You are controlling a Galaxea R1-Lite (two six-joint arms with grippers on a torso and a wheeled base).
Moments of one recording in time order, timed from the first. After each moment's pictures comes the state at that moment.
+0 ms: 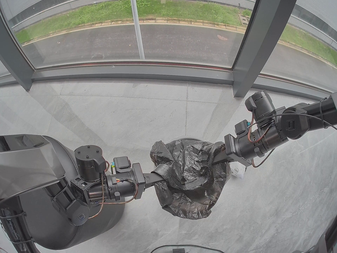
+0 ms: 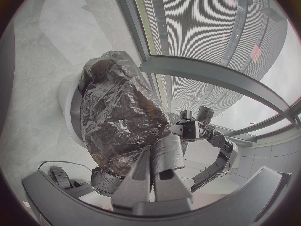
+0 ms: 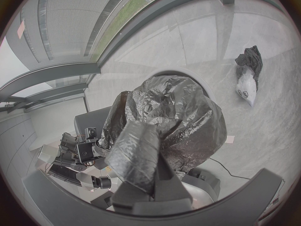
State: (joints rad) left arm -0.46 2.09 -0.53 -1.37 -0.71 -1.11; right arm 0.40 1.95 -1.28 0.24 0.53 0.50
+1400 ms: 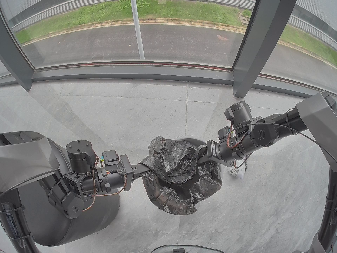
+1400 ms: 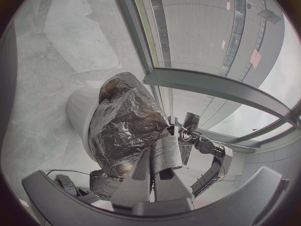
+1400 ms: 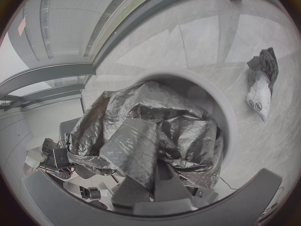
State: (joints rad) left arm -0.36 2.12 -0.56 -1.37 -0.72 -1.12; right arm 0.41 2.19 -1.42 0.12 0.49 0.50
